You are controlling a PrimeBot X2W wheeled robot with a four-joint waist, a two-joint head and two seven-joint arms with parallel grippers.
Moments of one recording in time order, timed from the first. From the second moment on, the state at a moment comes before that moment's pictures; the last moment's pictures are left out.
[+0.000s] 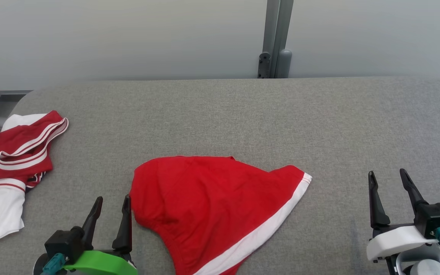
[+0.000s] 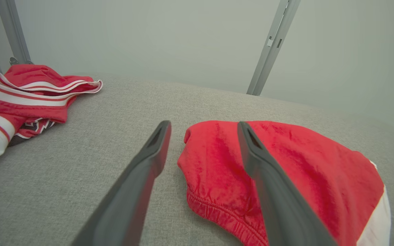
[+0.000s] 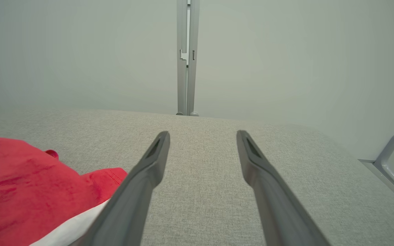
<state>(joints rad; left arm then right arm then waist) -0.02 0.13 -0.14 0.29 -0.39 -0.12 -0.26 0.01 -0.05 -0.13 0.14 -0.01 0.13 -0.26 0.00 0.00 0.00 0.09</state>
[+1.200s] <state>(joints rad) 0.15 0.18 -0.26 -0.08 -0.50 -0.12 0.31 -0.25 -0.26 0.15 0.39 0.12 0.13 0.15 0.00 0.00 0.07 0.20</state>
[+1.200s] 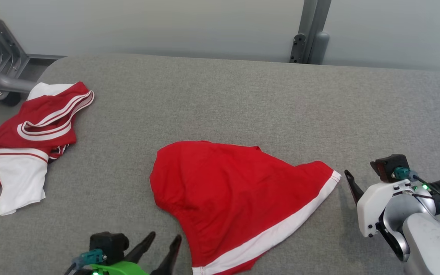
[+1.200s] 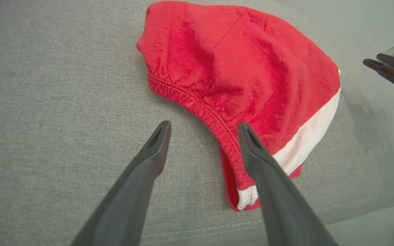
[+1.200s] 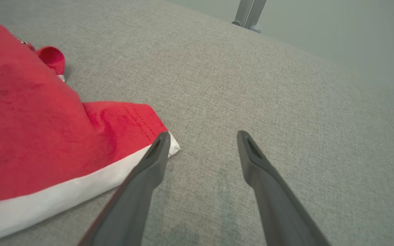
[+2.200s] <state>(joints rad) 0.11 0.20 -0.43 0.08 -0.69 -0.13 0.39 -0.31 -0.29 0.28 0.46 0.20 0.13 0.21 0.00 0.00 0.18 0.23</state>
